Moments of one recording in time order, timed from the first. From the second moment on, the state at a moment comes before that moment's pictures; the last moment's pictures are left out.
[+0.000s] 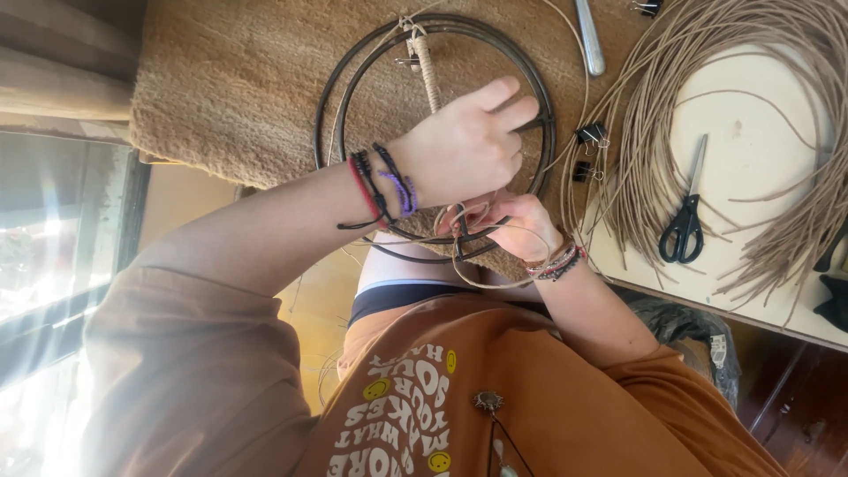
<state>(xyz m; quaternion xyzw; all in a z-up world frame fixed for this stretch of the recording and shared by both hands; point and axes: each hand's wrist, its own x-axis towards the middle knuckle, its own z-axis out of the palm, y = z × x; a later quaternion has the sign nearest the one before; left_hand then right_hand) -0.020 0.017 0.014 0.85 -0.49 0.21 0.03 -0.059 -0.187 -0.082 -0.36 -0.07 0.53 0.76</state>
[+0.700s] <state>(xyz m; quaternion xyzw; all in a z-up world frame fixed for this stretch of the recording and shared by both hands) -0.114 0.083 0.014 0.72 -0.38 0.09 0.58 -0.060 -0.168 -0.071 -0.40 -0.22 0.37 0.81</state>
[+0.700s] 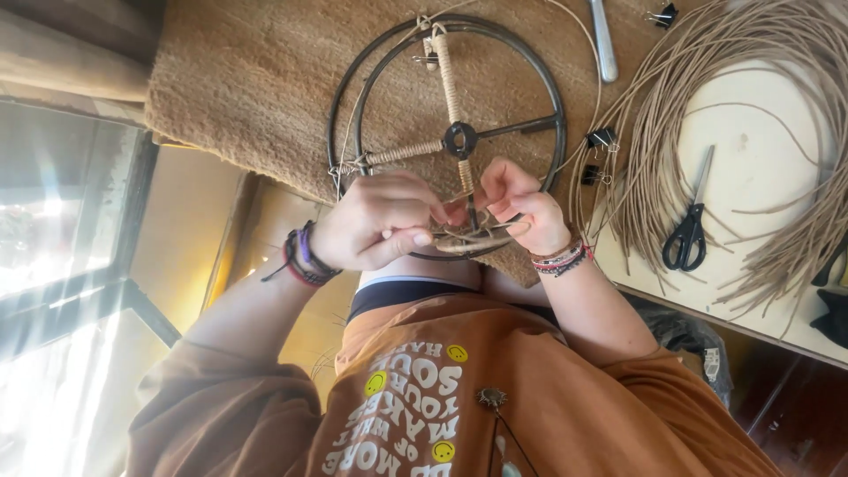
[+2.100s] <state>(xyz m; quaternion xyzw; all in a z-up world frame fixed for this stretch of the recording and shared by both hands) -0.127 0.090 -0.003 0.80 -0.38 0.09 0.45 -0.058 -0.202 -0.105 -0.24 -0.08 0.41 0.88</state>
